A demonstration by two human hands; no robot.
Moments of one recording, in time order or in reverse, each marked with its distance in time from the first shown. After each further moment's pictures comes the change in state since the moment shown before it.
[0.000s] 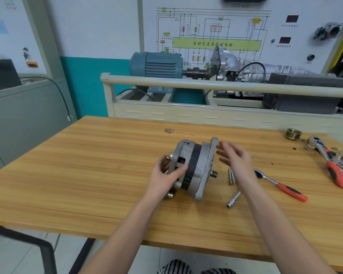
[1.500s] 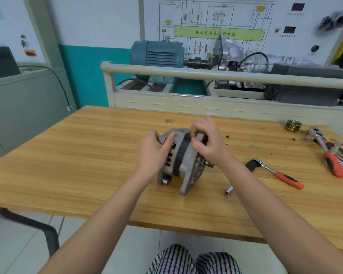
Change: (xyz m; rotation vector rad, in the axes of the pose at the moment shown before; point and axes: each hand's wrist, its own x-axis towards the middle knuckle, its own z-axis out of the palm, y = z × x) left_hand 0.012 0.030 -0.020 0.541 0.320 0.419; right_hand -0.001 -0.031 0.050 -0.359 -0.317 -0.846
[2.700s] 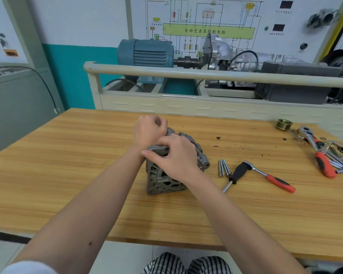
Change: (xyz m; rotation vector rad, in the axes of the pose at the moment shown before) left_hand 0.075 0.020 0.035 0.103 -0.012 0.274; right_hand -0.003 -0.025 0.037 -0.244 0.001 0.248
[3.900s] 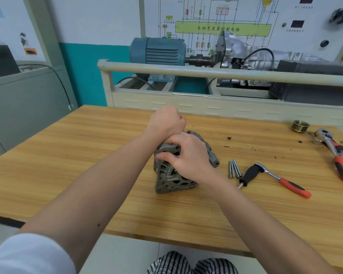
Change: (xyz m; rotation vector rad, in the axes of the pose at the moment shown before) left_hand 0.028 0.014 0.001 0.386 -0.292 -0.013; right_hand 0.004 0.003 -0.007 0.048 -0.154 -0.039
